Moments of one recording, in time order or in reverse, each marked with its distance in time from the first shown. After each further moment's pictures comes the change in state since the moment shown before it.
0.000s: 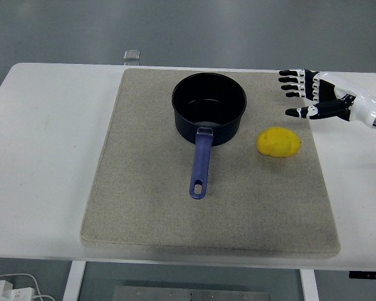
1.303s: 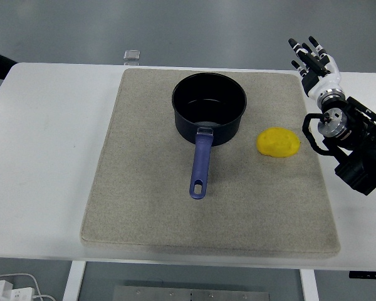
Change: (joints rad) left arm 0.003 0.000 -0.002 0.011 -0.001 0.001 0.000; right arm 0.138 0.536 0.056 -0.556 0.974 -0.512 -0.061
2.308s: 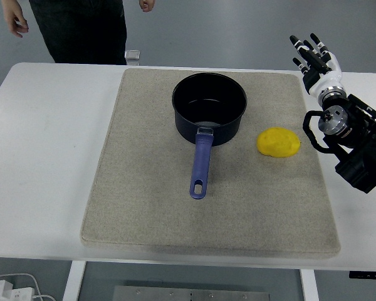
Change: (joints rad) left arm 0.001 0.000 0.001 0.001 0.000 0.000 -0.005; right arm 0.010 0.001 0.007 -0.003 0.001 -0.026 0.004
